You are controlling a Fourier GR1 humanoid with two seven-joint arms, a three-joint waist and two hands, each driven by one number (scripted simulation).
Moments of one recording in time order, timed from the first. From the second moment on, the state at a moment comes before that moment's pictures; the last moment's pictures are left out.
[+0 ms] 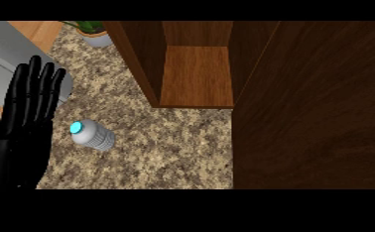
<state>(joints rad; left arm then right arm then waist) -0.01 0.06 -0.01 -2.10 -0.03 -0.02 0.01 -0.01 -0.12 -0.01 -2.10 -0.02 0.00 -0.04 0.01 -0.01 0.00</state>
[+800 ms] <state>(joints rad) 0.23 0.01 -0.05 -2.16 0.21 0.10 0.21 0.28 -0.02 0.12 -2.26 -0.24 0.06 0.16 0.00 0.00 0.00</state>
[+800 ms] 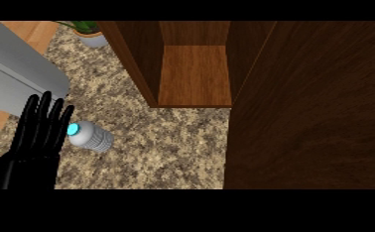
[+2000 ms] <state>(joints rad) 0.54 0.03 0.06 -2.16 0.35 -0.09 0.01 0.55 -0.02 0.21 -2.29 -0.23 0.16 0.01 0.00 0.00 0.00</state>
